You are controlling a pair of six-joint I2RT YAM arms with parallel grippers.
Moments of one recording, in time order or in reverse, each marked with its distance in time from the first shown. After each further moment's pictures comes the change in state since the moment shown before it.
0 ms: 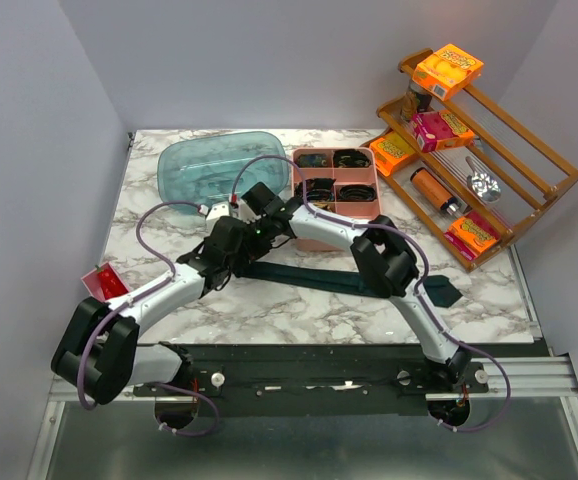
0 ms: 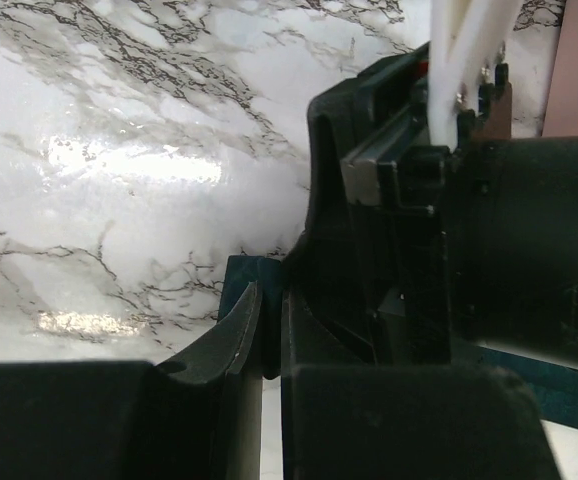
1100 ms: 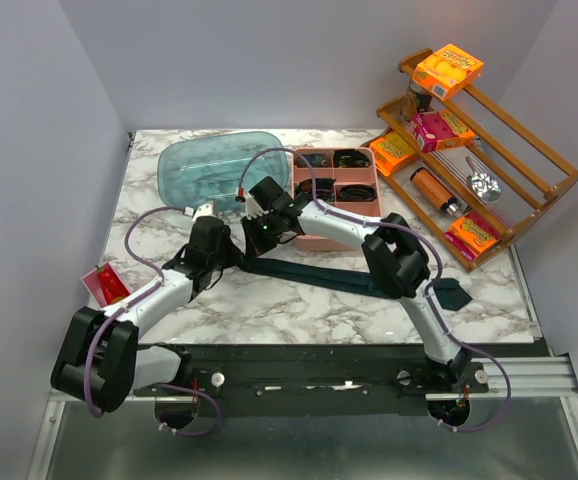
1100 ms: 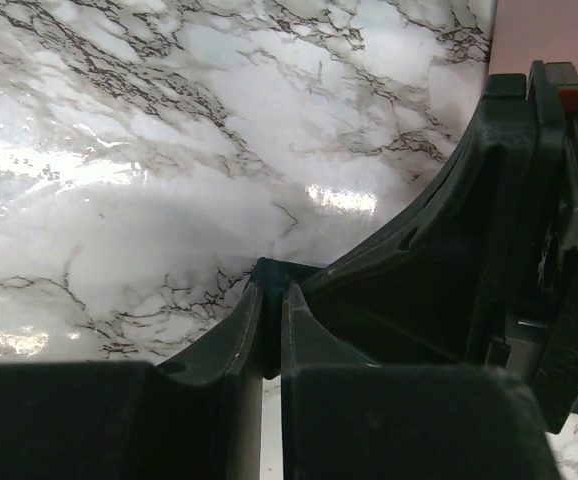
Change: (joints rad) left arm 0.152 -0.041 -0.095 0.174 0.244 -0.023; right arm -0.022 -0.094 -0.085 0.015 0.058 -0.034
